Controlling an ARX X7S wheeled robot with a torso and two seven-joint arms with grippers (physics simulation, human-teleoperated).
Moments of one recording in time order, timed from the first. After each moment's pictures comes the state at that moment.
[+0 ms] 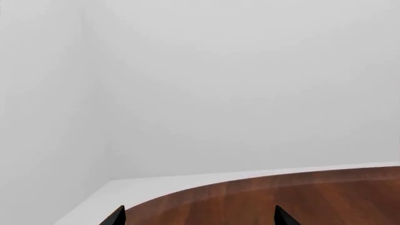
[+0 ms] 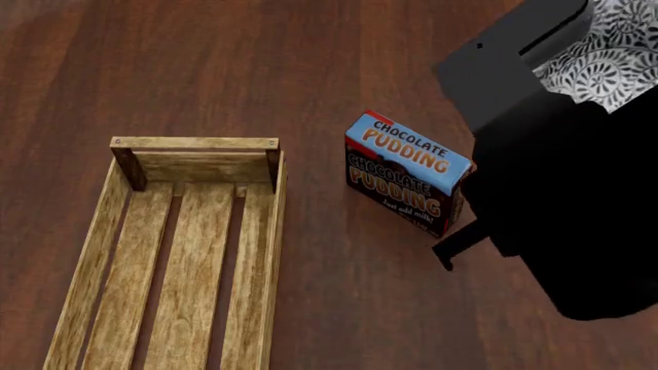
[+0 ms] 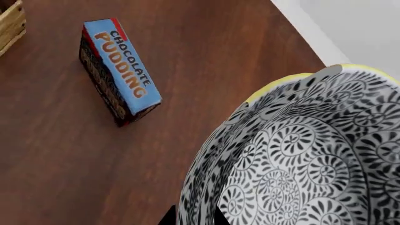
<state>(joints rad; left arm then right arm) 0.00 -0.55 -0.07 0.79 -0.38 -0.29 -0.42 1.65 0.68 -0.96 0.04 1.82 1.52 1.11</state>
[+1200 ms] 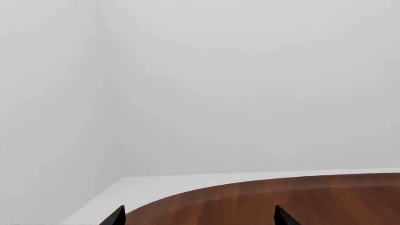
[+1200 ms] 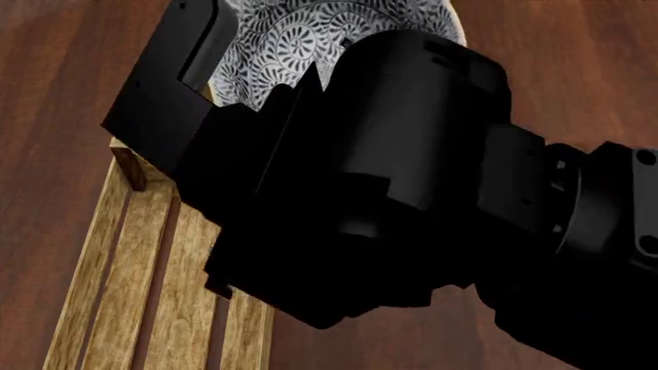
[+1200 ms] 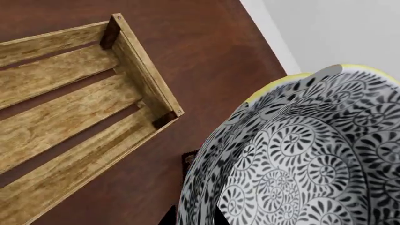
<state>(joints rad) 0.03 -0.57 -0.15 0.78 -0.43 -0.27 -0.43 1.80 0.28 -1.21 -0.05 1.61 1.38 0.81</state>
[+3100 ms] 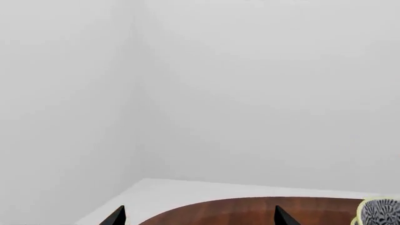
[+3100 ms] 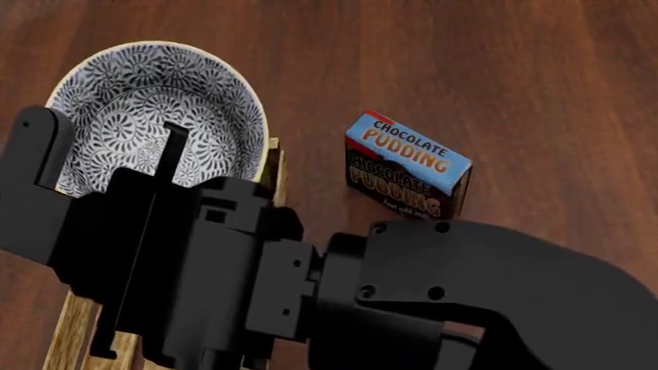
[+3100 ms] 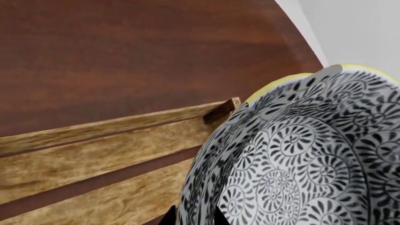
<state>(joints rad) 0.13 -0.59 -0.35 0.79 -0.55 -0.21 -0.45 1.66 0.02 -1.53 0.15 1.09 0.91 0.27</state>
